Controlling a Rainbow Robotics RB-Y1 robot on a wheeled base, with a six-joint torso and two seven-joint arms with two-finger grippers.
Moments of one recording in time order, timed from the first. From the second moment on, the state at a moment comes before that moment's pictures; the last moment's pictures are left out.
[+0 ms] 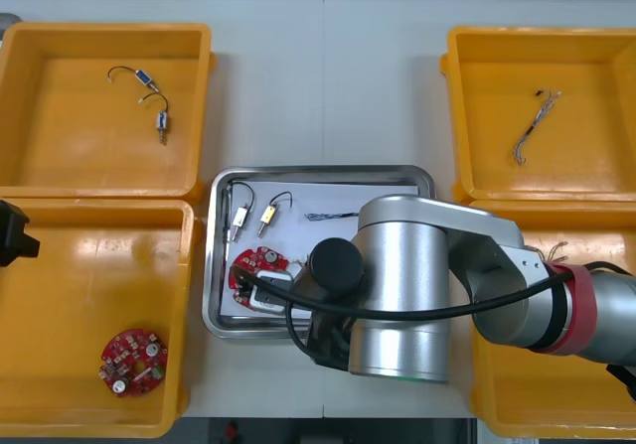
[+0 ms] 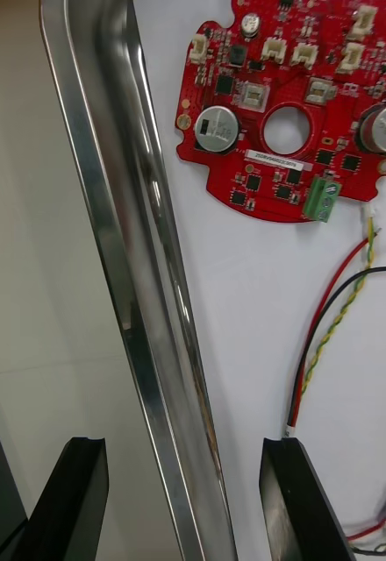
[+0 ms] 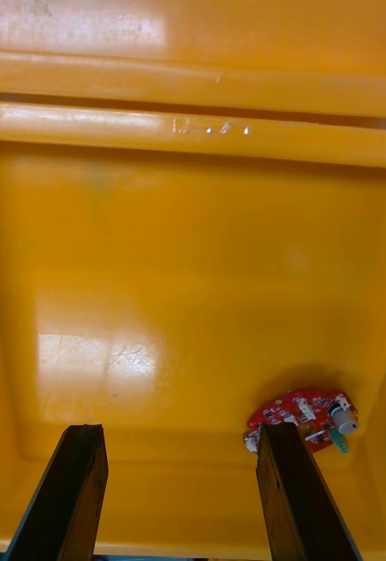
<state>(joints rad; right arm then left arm) -0.78 -0.51 1.06 -2.14 -0.63 1.66 1.44 -0.10 0.87 0.29 -2.23 0.93 1.90 -1.12</state>
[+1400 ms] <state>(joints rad) -0.85 -0.47 1.30 -2.00 -0.49 1.57 1.50 -0.10 0.87 0.31 -2.23 0.94 1.88 -1.12</state>
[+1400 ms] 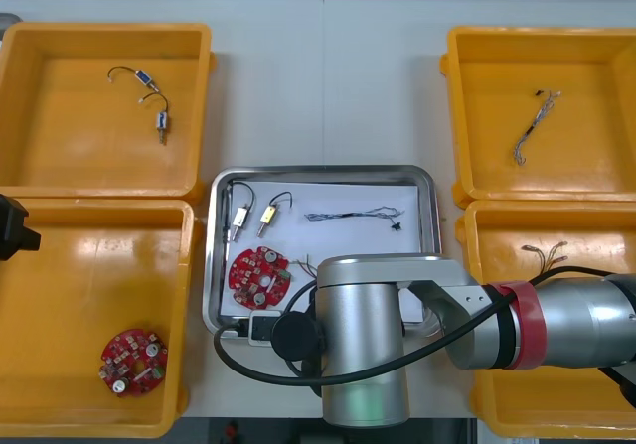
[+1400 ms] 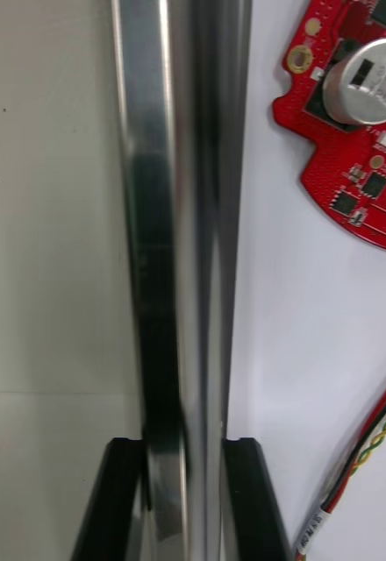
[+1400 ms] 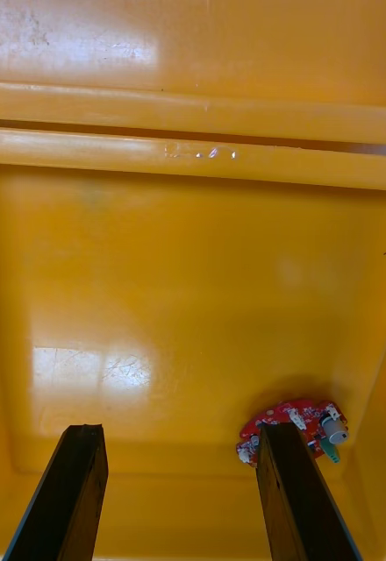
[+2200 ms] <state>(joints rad) -0.91 -0.47 1.30 -1.98 -0.41 1.57 1.50 -0.10 0.87 0.31 -2.23 0.94 1.88 -1.12</state>
